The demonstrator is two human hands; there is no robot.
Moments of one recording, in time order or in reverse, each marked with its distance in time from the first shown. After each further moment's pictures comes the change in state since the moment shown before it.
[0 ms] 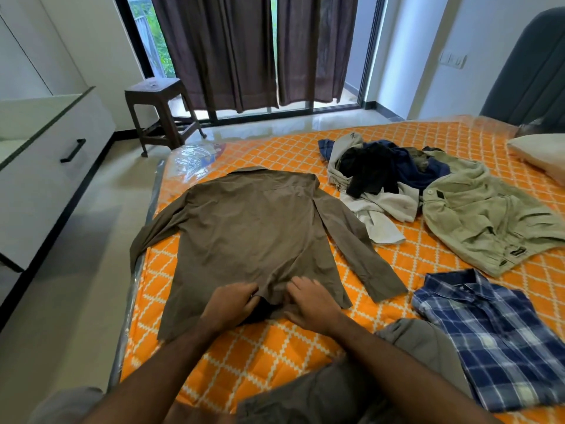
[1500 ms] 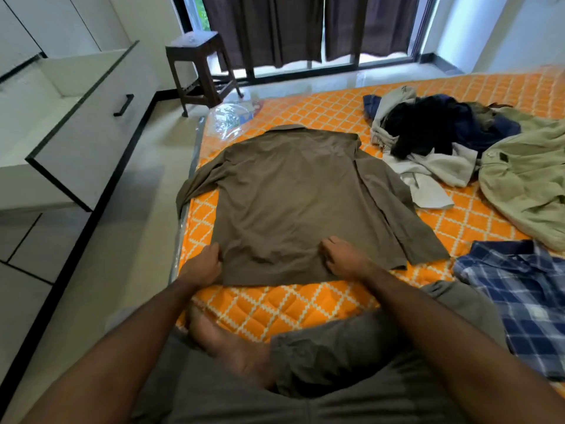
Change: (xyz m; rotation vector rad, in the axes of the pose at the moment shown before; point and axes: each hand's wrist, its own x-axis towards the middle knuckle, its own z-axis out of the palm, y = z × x) left_hand -0.093 -0.104 -0.012 -0.122 -0.260 -0.565; right_hand 0.016 0.008 0.006 0.235 -0.296 0.204
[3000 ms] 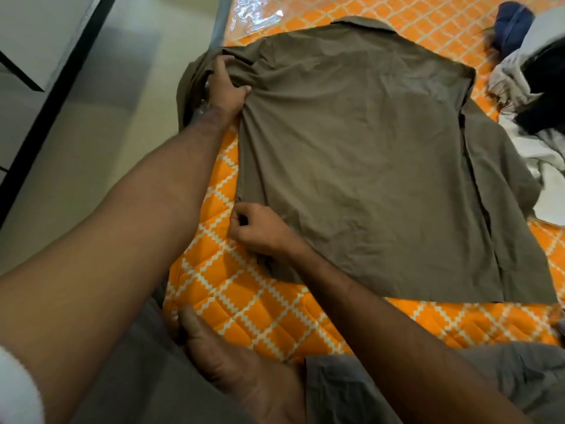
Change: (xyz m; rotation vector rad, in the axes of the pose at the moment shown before) left_hand 0.284 -0.063 -0.055 -0.861 0.501 -0.217; right_hand 0.149 -0.224 0.067 0.562 -0.276 -0.057
